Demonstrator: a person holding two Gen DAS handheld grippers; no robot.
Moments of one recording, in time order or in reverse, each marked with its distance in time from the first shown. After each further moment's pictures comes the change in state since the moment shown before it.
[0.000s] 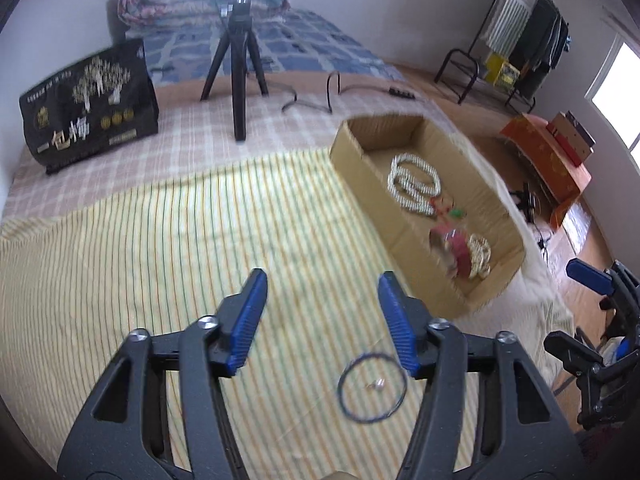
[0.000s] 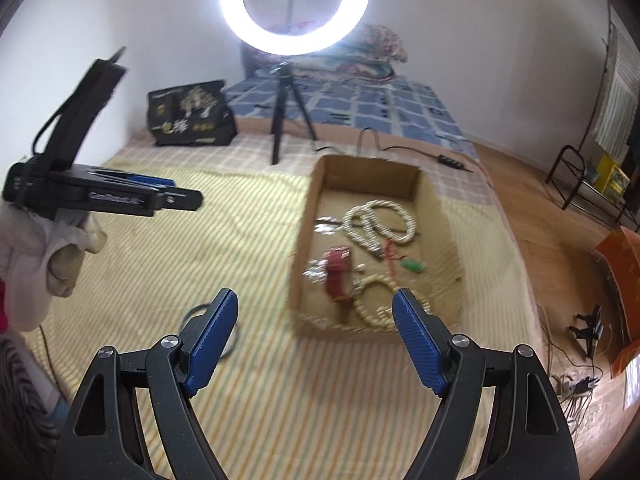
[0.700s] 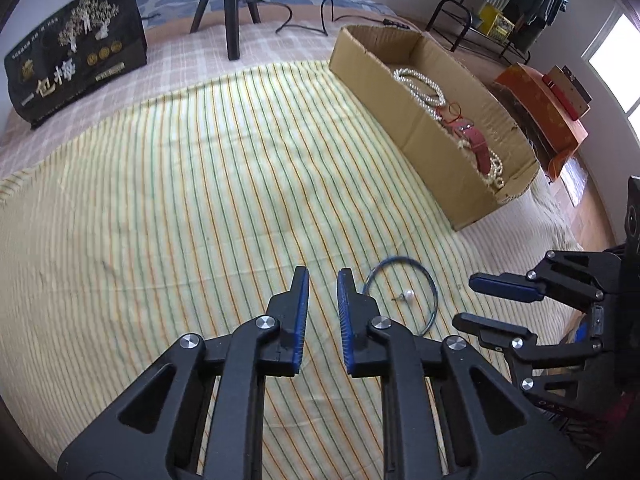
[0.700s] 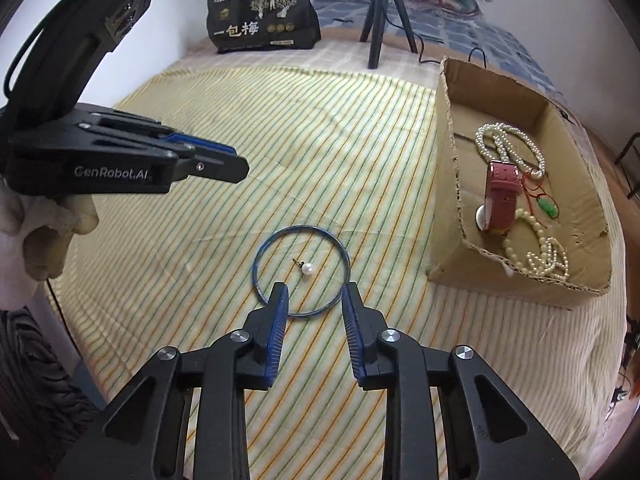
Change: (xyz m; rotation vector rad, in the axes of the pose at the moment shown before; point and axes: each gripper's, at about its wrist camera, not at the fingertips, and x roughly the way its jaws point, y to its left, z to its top) left arm 0.020 0.011 -0.055 0.052 0.165 -0.026; right arm 0.077 0.065 -0.035 -0.080 0.258 0.209
